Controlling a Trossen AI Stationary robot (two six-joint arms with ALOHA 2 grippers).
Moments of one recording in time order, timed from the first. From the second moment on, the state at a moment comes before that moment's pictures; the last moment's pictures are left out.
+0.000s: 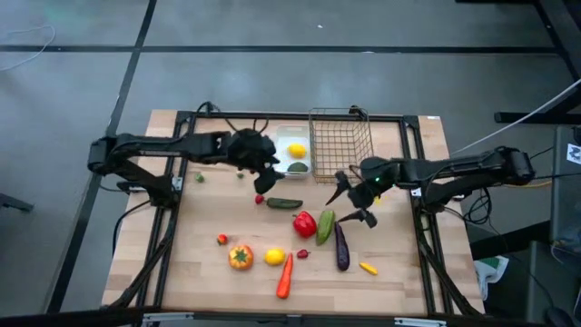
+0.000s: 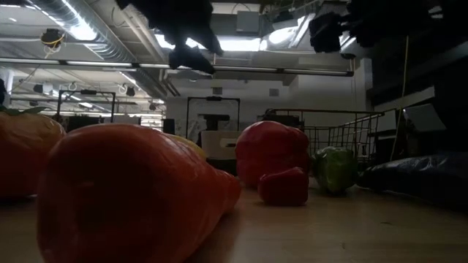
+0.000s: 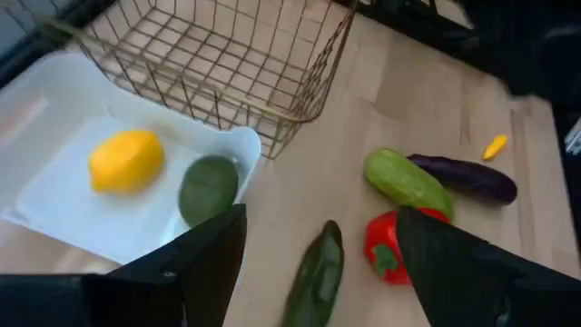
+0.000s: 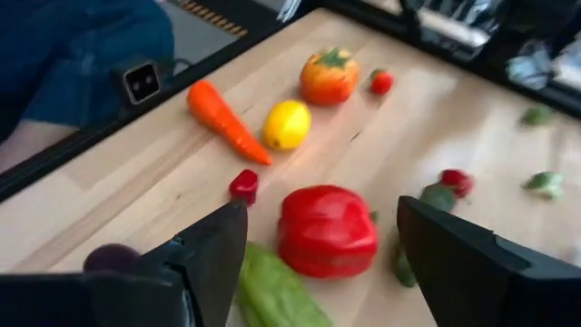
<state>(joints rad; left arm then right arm) 0.16 1.37 1.07 -0.39 0.03 -0.33 0.03 1.15 0.73 -0.13 -0.44 -0.43</state>
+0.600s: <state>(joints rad) 0.01 1.36 0.90 -0.16 -0.04 -0.47 0.13 1.50 0.88 -0.32 -0.23 -0.56</state>
